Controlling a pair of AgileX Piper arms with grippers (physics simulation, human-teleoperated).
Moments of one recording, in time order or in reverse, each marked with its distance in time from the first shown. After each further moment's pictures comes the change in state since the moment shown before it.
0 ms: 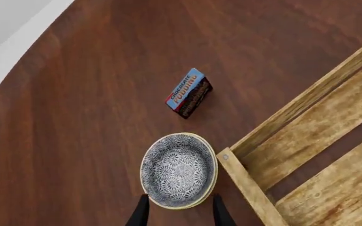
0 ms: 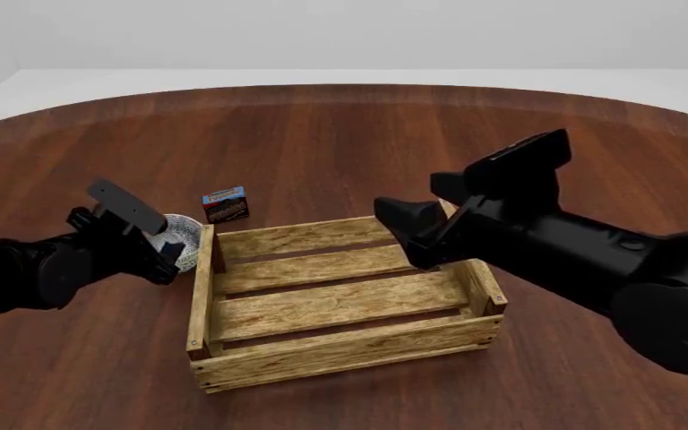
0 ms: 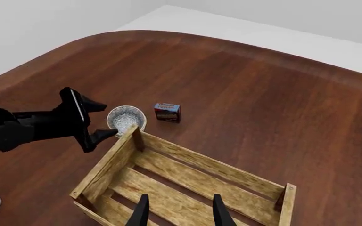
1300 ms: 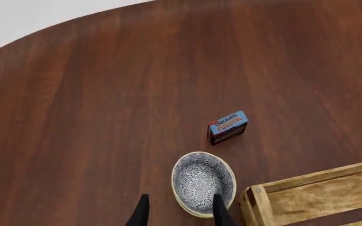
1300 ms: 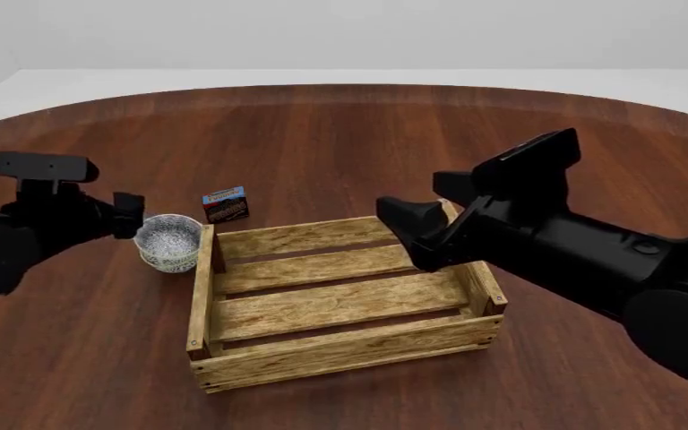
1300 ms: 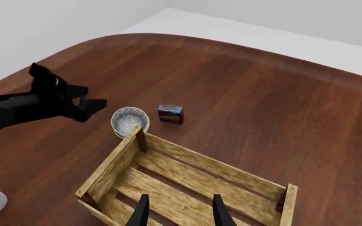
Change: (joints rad) left arm 0.100 -0.161 -0.027 0.048 -0.440; right arm 0.010 -0.031 0.006 0.012 0.003
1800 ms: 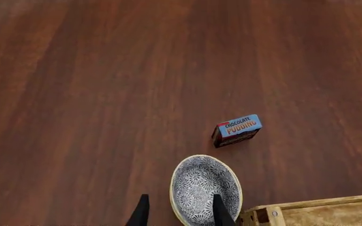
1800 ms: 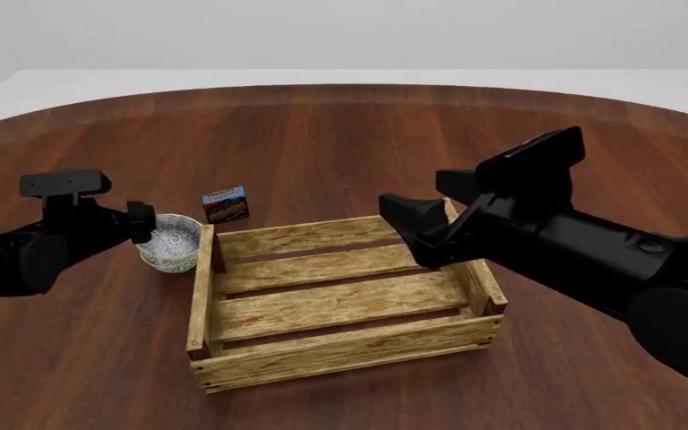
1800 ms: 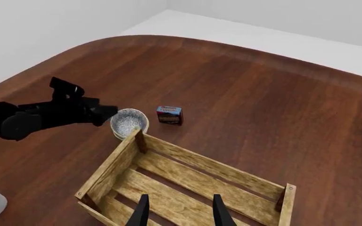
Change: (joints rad) left arm 0.020 0.200 -0.017 -0.134 -0.149; right arm -0.006 -0.007 -0.002 0.003 0.005
